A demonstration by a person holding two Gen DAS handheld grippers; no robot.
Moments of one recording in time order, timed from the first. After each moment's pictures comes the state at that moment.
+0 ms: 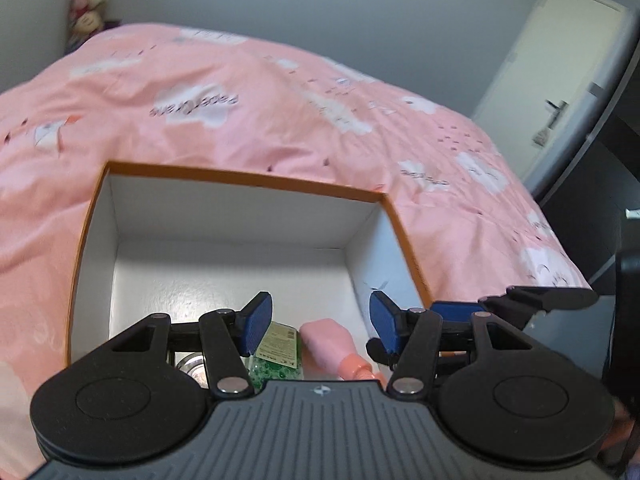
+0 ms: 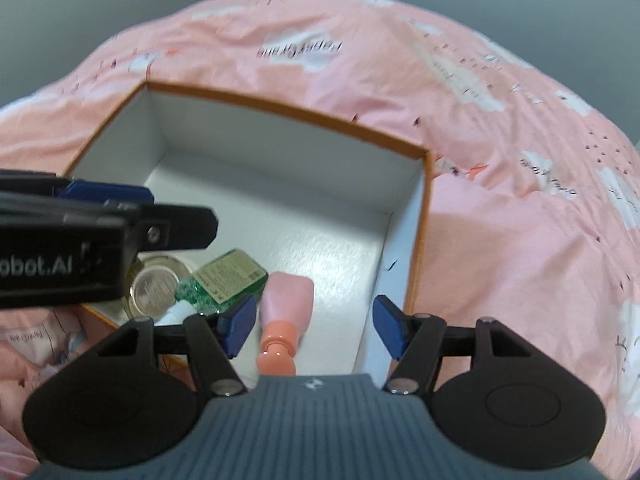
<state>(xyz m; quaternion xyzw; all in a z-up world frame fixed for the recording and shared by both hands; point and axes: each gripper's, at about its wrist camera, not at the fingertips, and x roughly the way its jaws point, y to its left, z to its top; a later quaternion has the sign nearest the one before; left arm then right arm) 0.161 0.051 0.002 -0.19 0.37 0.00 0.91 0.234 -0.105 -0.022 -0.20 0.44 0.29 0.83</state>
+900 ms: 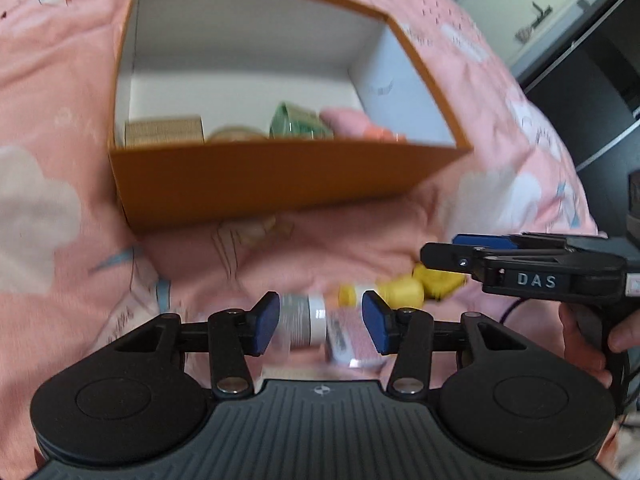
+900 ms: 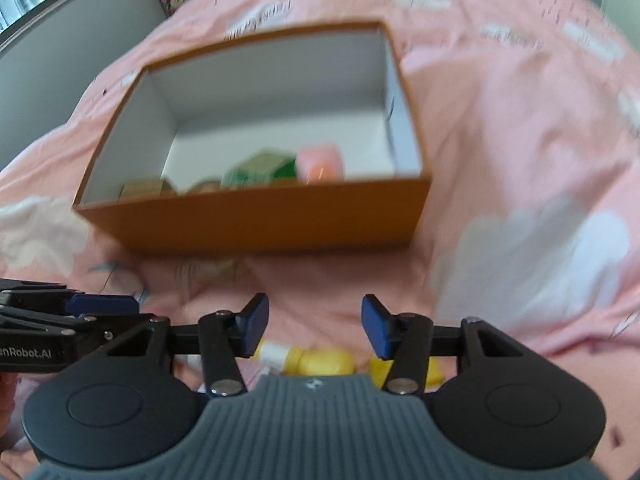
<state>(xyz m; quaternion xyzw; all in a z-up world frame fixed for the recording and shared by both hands) 0.072 0.067 -0.070 -0.19 0.53 -0.08 0.83 0.139 -0.165 -0.059 -0.03 0.53 0.25 0.81</state>
